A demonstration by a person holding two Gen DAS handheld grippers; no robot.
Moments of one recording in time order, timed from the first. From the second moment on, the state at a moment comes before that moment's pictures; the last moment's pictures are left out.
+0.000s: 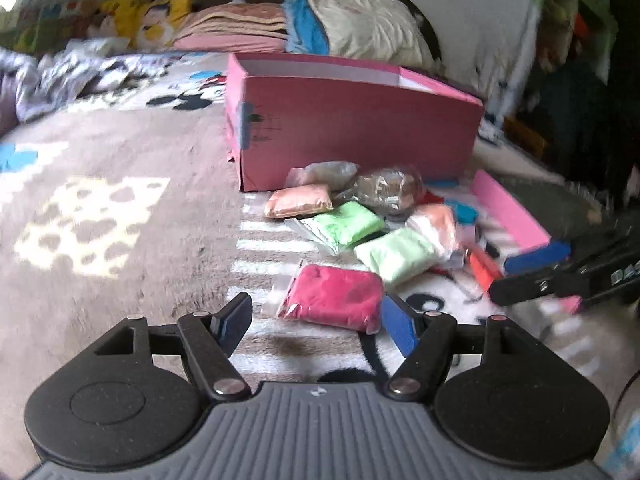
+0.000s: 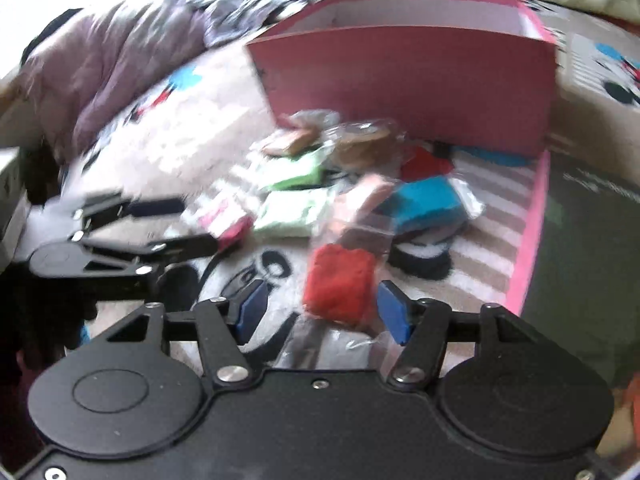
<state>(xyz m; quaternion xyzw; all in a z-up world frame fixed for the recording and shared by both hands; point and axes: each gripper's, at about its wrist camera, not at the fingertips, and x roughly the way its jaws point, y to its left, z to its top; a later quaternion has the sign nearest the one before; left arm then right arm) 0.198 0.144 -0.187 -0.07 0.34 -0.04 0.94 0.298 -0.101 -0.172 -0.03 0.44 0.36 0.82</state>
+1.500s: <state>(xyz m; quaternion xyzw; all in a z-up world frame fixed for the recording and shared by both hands) 0.187 0.099 -0.190 -0.10 0.43 -0.09 0.89 0.197 -0.156 -0.178 -0.06 0.39 0.32 0.86</state>
